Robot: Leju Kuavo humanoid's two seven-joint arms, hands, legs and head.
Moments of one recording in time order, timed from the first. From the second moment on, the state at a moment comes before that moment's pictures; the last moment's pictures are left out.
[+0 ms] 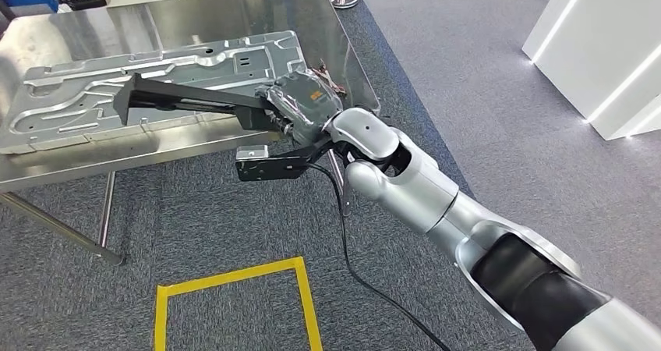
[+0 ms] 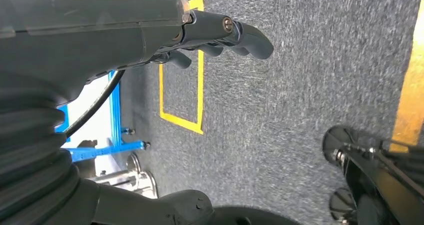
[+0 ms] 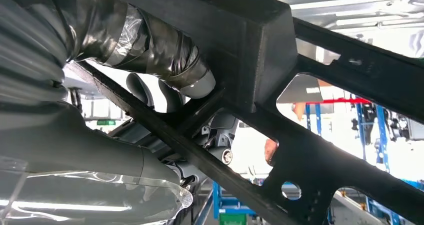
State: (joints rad) left arm -0.05 -0.21 1.33 -0.19 -1.22 0.03 0.06; right arm -0.93 -0.07 0.79 -1.34 0.83 0.00 0.10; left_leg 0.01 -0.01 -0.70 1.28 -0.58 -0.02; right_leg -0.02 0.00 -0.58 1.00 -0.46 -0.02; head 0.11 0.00
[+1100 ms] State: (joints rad) left arm -0.09 -0.26 1.37 -0.19 -1.19 0.08 0.06; right arm -1.01 0.06 0.84 -1.22 0.82 0.00 0.11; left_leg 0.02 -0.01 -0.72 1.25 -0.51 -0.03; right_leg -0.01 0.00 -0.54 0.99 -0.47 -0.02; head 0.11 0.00
